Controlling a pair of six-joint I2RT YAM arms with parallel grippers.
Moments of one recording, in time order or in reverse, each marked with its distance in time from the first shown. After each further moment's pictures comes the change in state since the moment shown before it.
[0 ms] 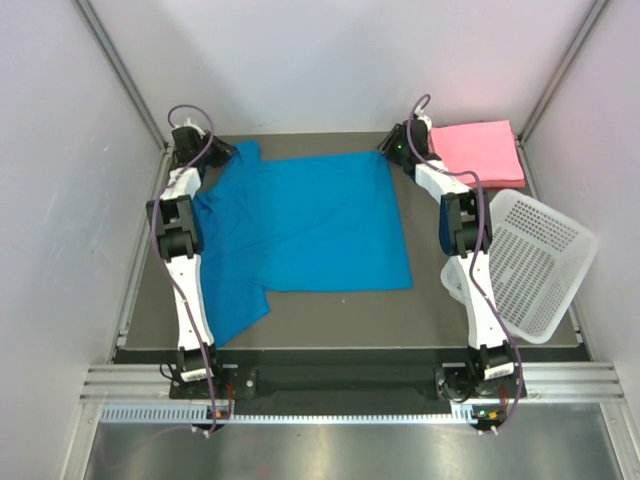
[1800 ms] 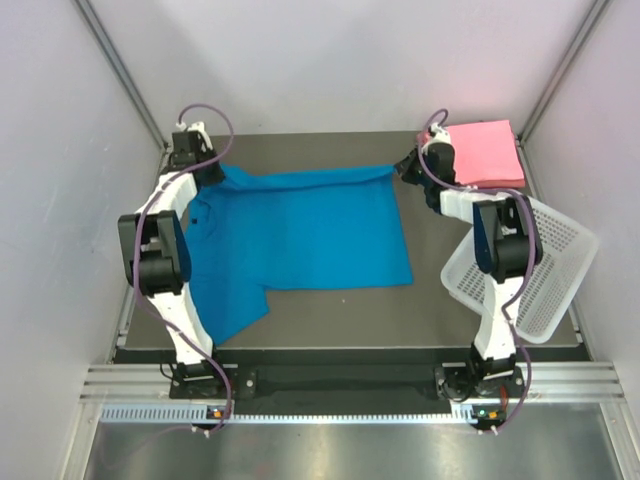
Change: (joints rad) left arm -0.086 -0.694 -0.669 -0.240 -0.378 0.547; right arm -0.028 -0.560 -0.877 0.454 -0.106 -0.143
